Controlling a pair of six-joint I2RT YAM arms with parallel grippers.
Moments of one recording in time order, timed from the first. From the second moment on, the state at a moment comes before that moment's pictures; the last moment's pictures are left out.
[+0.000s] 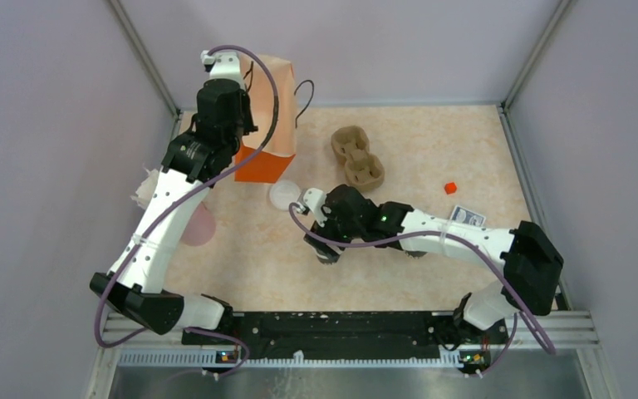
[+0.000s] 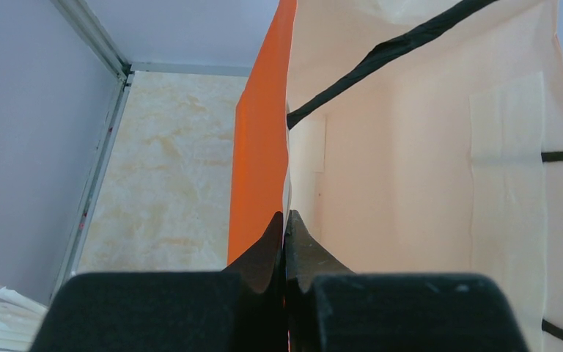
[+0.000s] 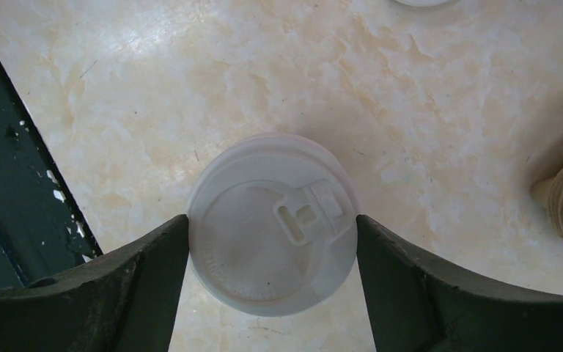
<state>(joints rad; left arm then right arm) -0.41 1.37 1.68 -0.64 -0.46 -0.18 1.05 1.51 1.12 -0.40 -0.04 -0.12</state>
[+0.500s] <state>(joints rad) -0.41 1.37 1.67 -0.64 -0.40 -0.22 0.92 1.33 0.97 -0.41 0.08 -0.04</state>
